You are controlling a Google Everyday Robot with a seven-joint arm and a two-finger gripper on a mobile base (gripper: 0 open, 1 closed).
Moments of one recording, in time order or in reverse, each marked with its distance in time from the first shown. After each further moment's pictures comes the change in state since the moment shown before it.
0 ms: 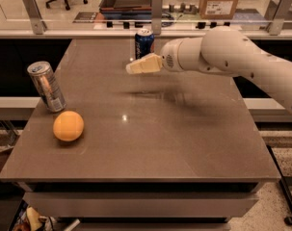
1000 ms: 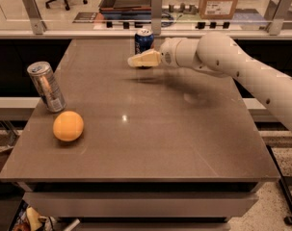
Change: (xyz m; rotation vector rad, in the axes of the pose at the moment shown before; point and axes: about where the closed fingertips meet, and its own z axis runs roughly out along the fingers) arm -0.007 -0.045 0.050 -0.008 -0.117 -0.009
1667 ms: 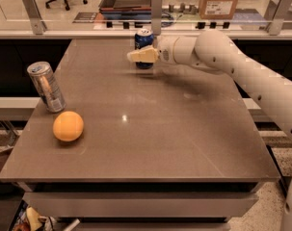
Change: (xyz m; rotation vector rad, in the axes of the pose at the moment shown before) arm -0.007 -0.005 0.019 -0.035 -0.030 -0.015
